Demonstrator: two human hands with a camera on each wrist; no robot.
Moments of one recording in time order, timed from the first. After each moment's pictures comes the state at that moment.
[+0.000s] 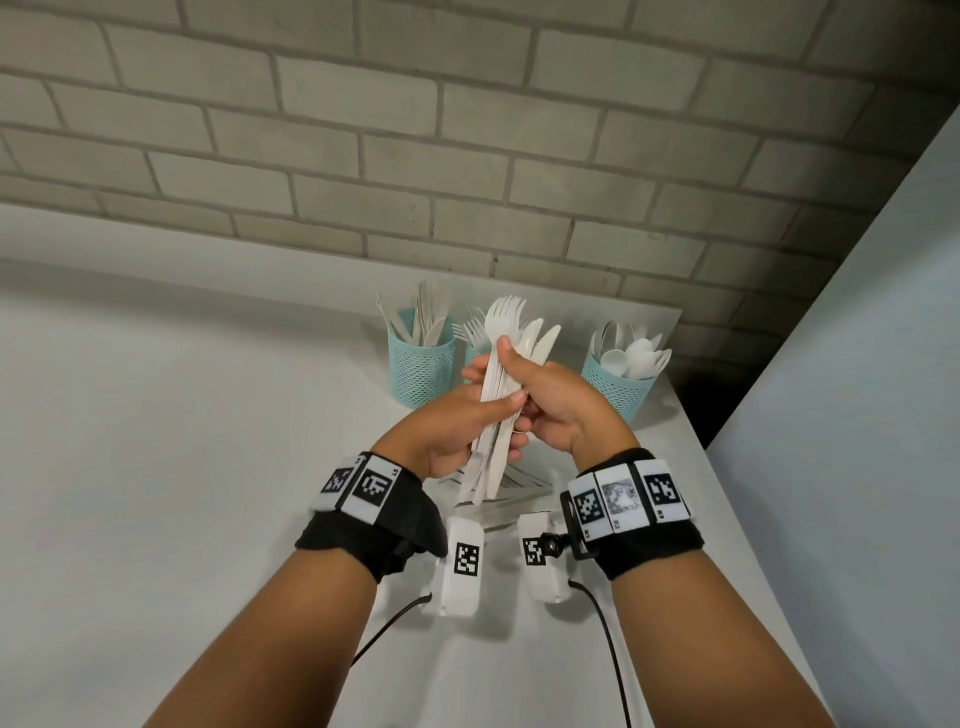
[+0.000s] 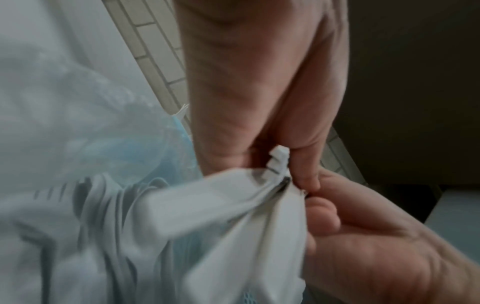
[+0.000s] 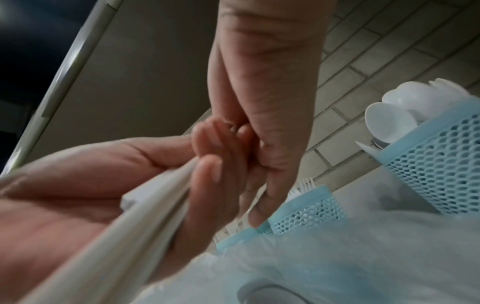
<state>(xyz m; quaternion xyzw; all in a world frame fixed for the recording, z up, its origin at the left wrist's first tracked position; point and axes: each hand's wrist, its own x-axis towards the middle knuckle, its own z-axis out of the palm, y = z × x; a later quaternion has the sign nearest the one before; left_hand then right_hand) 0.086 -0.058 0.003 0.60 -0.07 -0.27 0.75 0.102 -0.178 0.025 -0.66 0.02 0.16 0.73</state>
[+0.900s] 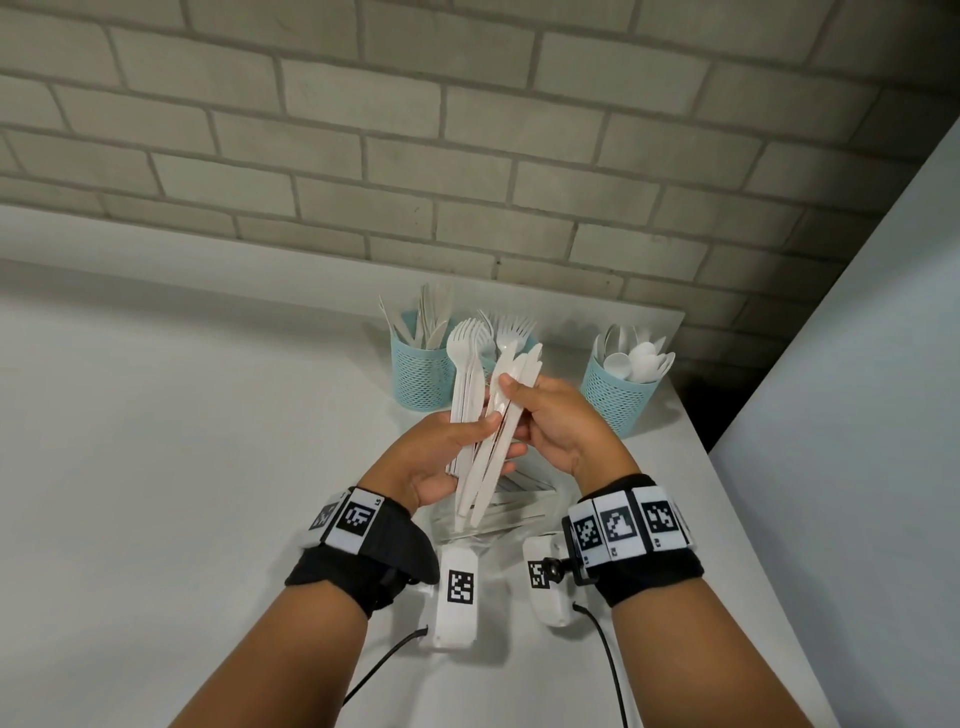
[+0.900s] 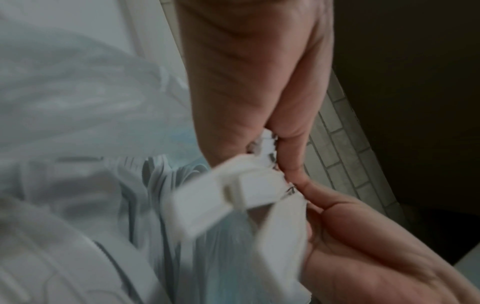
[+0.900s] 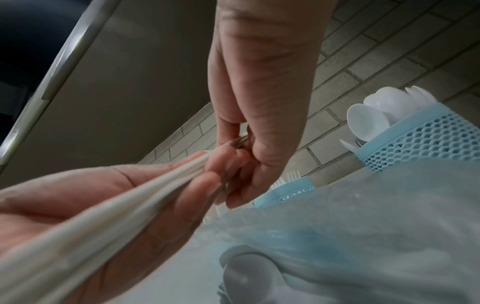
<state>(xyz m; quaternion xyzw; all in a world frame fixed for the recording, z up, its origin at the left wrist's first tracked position) 0.081 -0.044 -0.025 0.50 -0.02 -0.25 0.83 0.101 -0.181 0.002 -0.67 0.03 0.11 0.73</state>
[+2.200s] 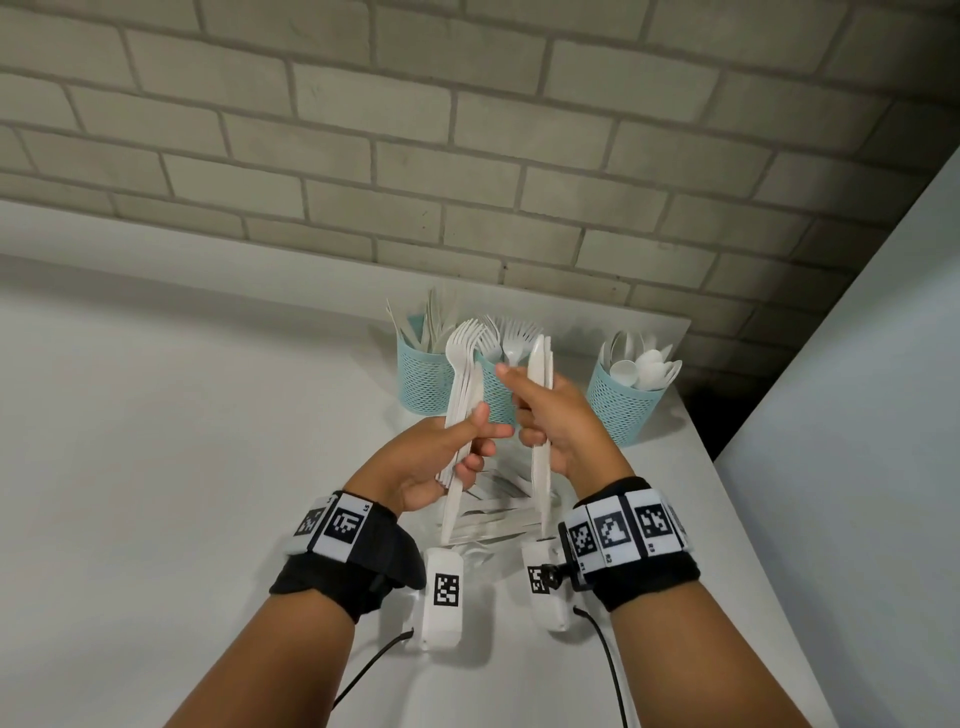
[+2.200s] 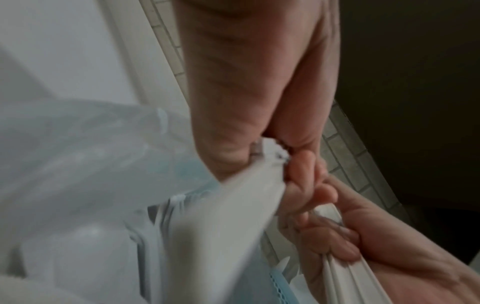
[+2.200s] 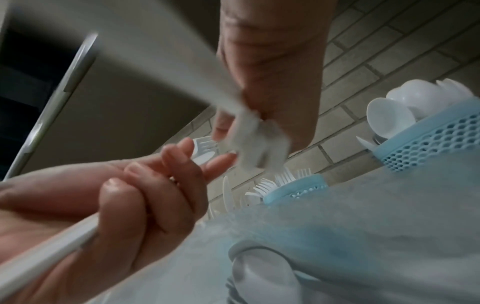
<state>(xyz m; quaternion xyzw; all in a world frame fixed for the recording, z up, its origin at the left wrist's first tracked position) 0.080 -0.033 -0.019 0.56 0.03 -0.25 0.79 0.103 -0.174 0.006 -0.68 0.07 0.06 0.72</state>
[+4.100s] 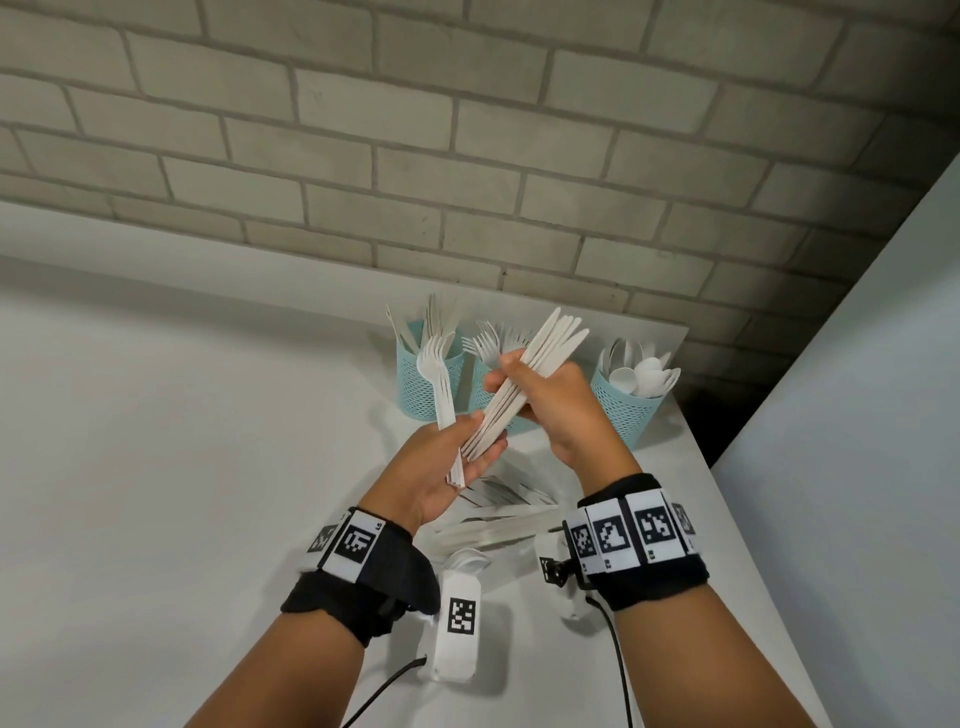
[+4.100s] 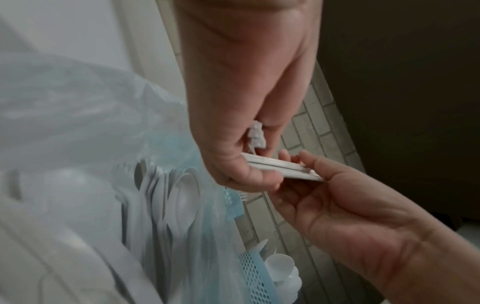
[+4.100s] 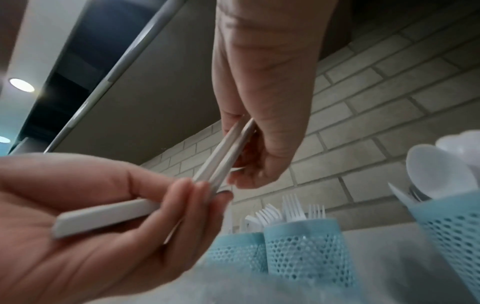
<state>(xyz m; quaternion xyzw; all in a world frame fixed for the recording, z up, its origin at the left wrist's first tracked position) 0.074 -0.045 -0.016 0.41 0.09 -0.16 0.89 0.101 -0.167 0.028 -0.73 -0.02 0.00 0.68</state>
